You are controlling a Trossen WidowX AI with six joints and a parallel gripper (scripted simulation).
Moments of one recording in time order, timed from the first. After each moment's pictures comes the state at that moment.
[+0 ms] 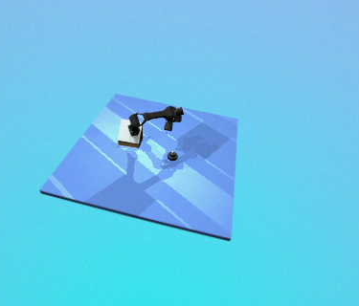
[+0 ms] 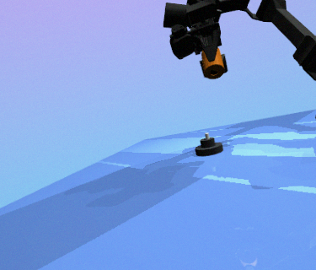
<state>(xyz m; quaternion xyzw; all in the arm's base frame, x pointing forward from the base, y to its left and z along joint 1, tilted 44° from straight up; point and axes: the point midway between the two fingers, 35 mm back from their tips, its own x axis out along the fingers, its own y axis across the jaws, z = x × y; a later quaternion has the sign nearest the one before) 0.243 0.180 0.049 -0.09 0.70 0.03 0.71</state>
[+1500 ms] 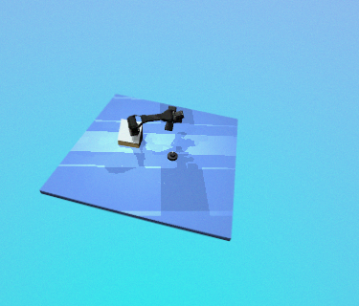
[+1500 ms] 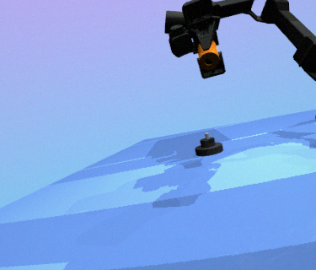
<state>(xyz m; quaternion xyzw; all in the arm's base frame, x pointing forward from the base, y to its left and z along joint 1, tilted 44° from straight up) 0.247 0.187 0.067 -0.02 0.70 0.10 0.70</state>
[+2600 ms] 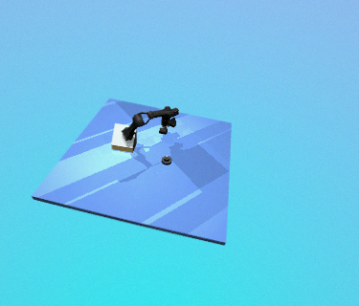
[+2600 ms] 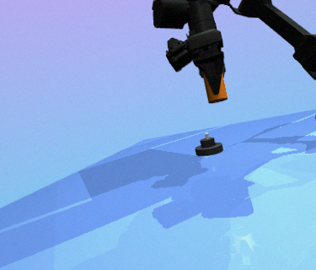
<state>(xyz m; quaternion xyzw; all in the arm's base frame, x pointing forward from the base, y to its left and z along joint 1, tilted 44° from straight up) 0.253 0.156 0.005 -0.26 0.65 -0.14 0.70</state>
